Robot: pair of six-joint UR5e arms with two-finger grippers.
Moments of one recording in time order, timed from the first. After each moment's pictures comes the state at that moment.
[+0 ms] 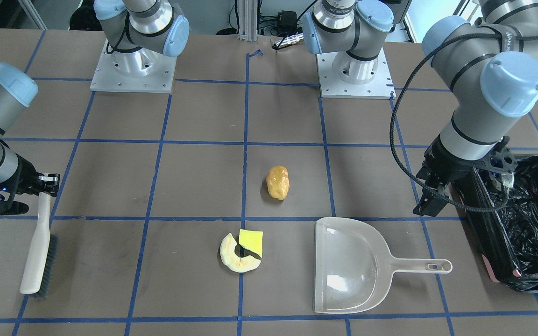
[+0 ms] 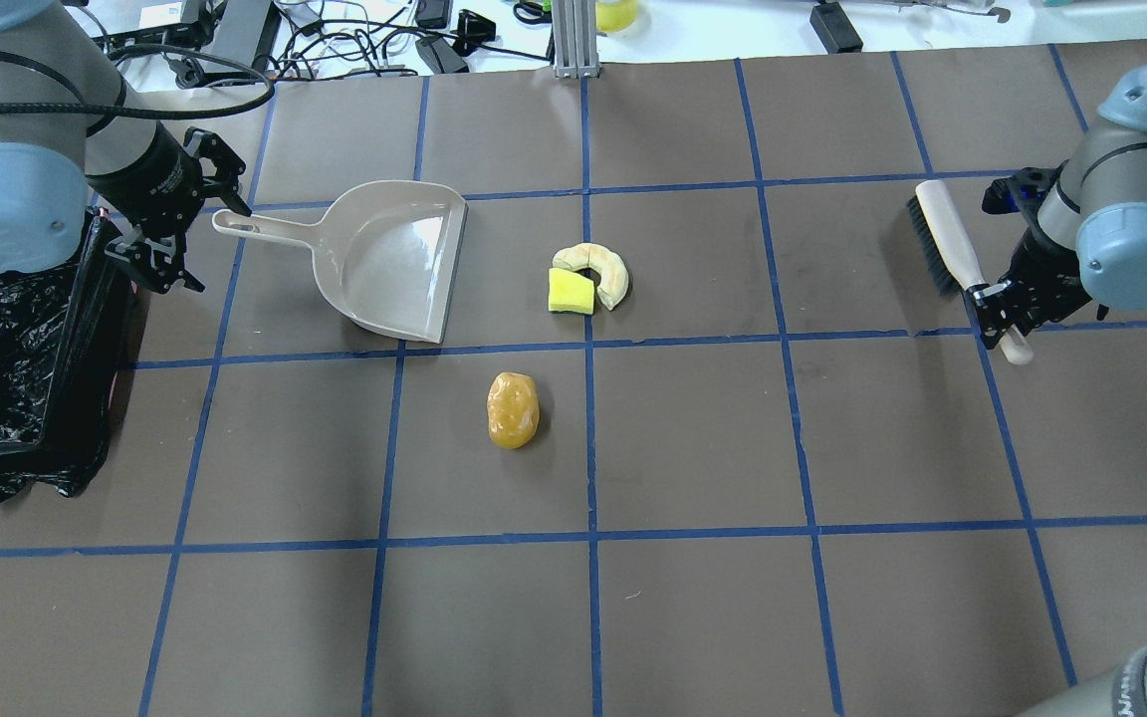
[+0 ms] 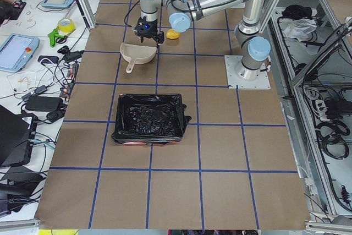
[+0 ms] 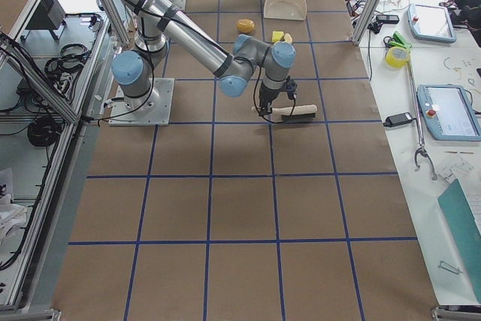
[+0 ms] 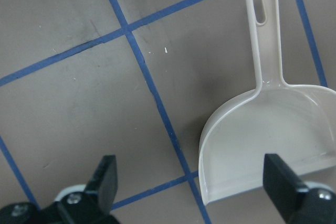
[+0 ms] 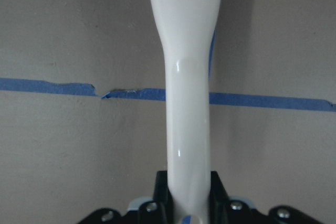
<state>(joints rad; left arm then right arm) -1.37 -1.76 -1.71 -1.13 1.59 -1.05 1.17 -1.27 1.88 -2.06 -1.66 -0.48</state>
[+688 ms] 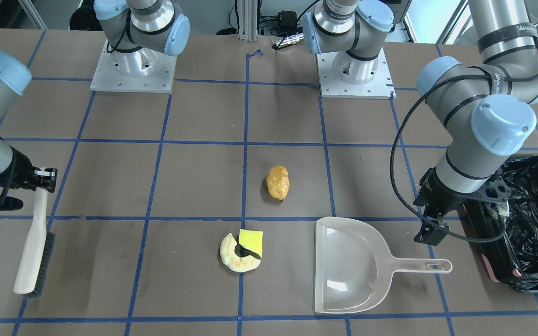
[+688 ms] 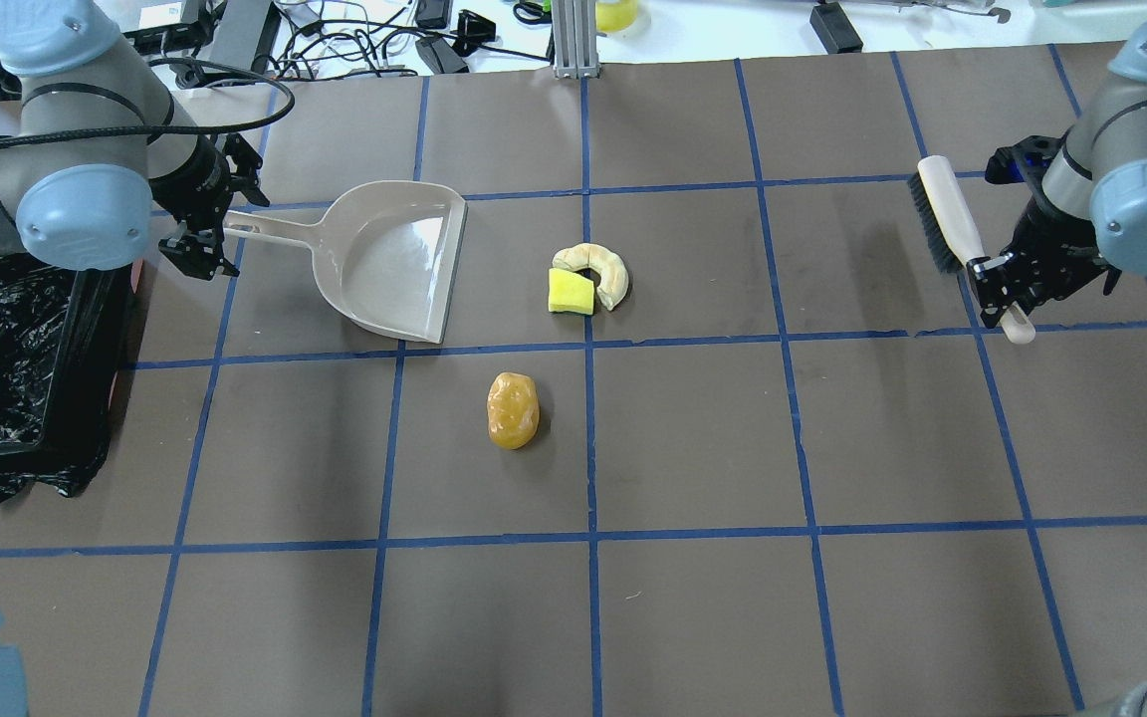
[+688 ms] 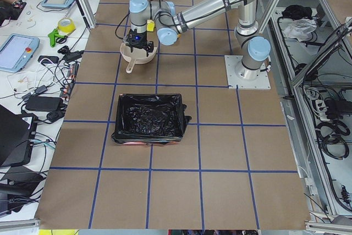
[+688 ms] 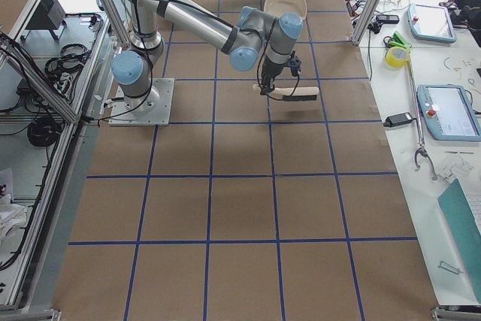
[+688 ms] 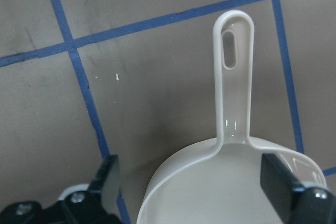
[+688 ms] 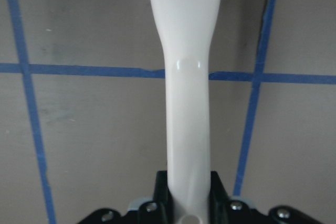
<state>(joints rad) -1.37 -1.94 -1.64 -1.01 1.59 -1.15 1.35 -1.32 1.75 -1.80 -1.67 -0.26</state>
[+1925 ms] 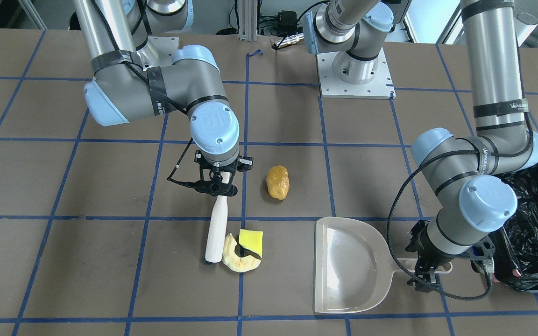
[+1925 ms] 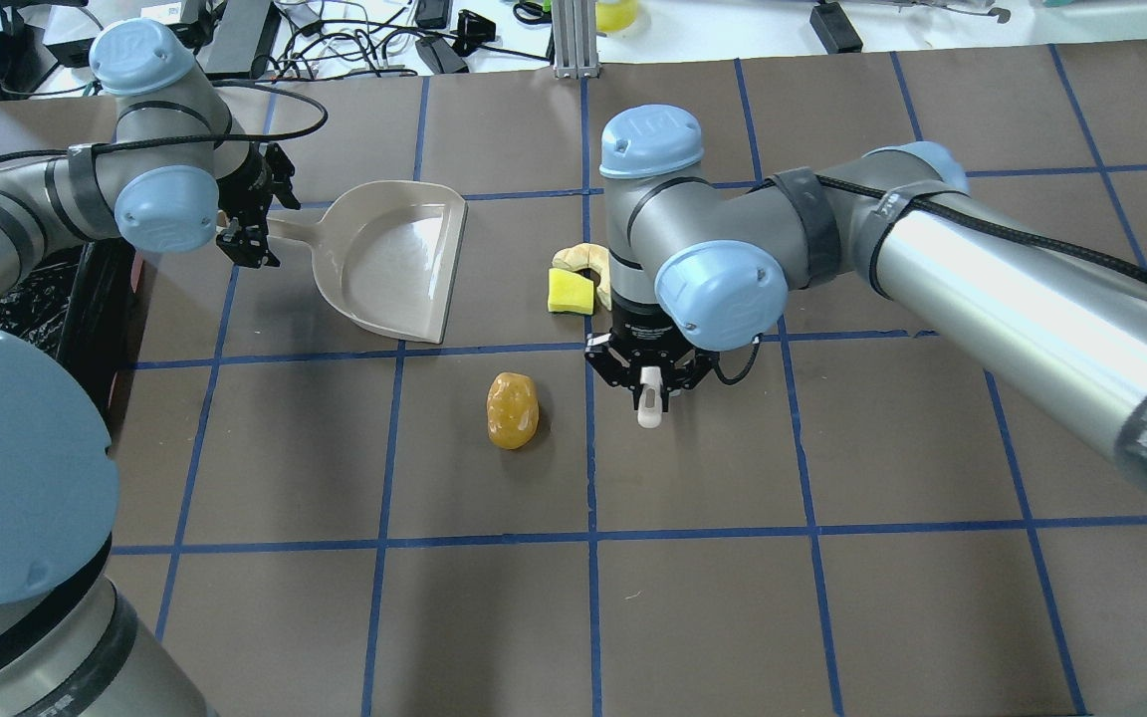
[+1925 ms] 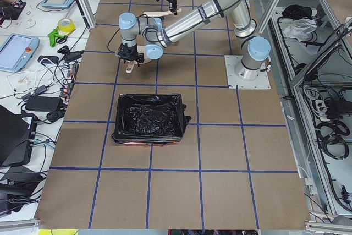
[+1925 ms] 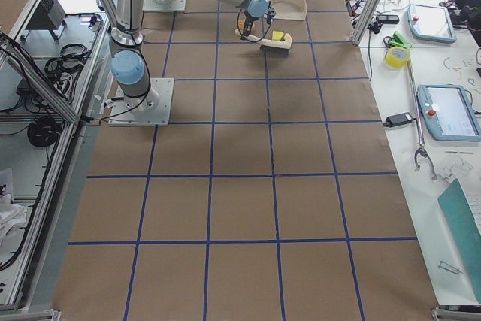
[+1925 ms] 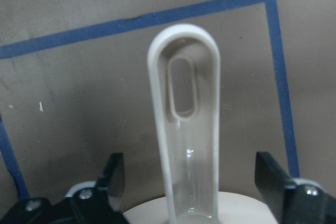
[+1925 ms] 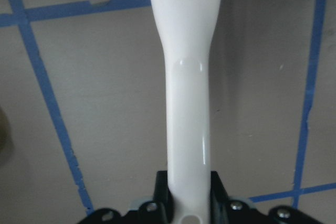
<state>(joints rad) -1.37 -2.12 -1.57 -0.91 1.58 -1.18 1.92 -1.14 1.64 -1.80 -1.46 0.46</state>
